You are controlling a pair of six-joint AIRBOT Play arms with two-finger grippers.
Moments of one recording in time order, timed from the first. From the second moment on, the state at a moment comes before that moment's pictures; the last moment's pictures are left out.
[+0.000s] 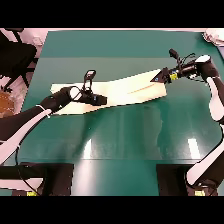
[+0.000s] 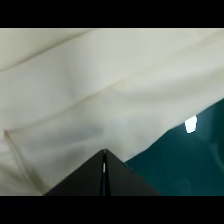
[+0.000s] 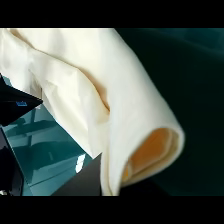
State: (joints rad) left arm -0.49 -1.49 1.06 1.07 -0.54 -1.51; right arm -0.16 -1.99 1.81 -0.59 1.55 1.10
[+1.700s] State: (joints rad) left arm -0.76 -1.66 1.26 1.04 -0.49 -1.46; right arm 0.06 -1.60 1.81 -0.81 1.55 1.41
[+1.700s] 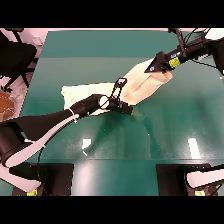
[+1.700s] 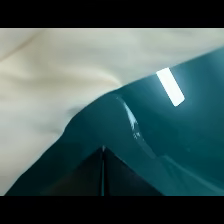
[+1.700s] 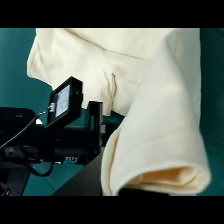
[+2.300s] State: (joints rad) left arm -0.69 -1.67 1.27 1.41 -0.49 -1.76; right arm 0.06 -1.59 1.81 -0.86 1.51 1.45
